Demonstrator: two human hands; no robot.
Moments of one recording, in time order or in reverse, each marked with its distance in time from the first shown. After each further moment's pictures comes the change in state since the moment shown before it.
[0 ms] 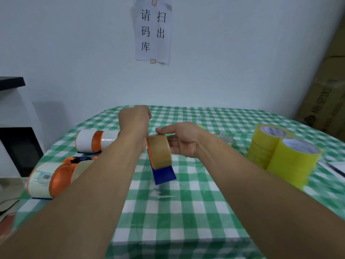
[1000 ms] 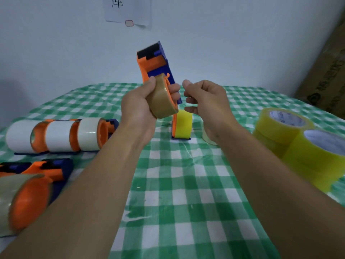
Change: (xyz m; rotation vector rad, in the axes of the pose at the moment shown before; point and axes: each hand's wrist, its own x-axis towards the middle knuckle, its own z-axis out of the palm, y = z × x) left_hand 0.045 -0.051 0.097 -0.512 -0.464 0.021; right_hand 0.051 -0.012 -0.105 -0.138 0.445 -0.578
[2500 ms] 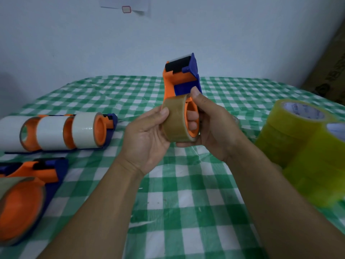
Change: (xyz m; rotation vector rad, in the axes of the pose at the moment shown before) left_hand -0.027 -0.045 -0.039 -0.109 -0.451 -0.086; right_hand -0.029 0.028 -0.005 0.151 -0.365 0.273
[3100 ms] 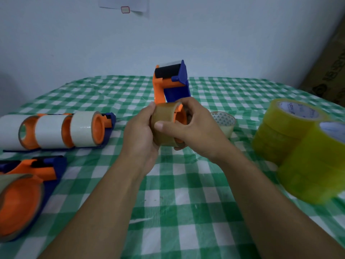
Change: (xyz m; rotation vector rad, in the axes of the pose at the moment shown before) left_hand -0.001 0.001 0.020 0.184 0.514 -0.021; right_hand -0.007 0.011 0.016 -0.425 0.086 -0.228
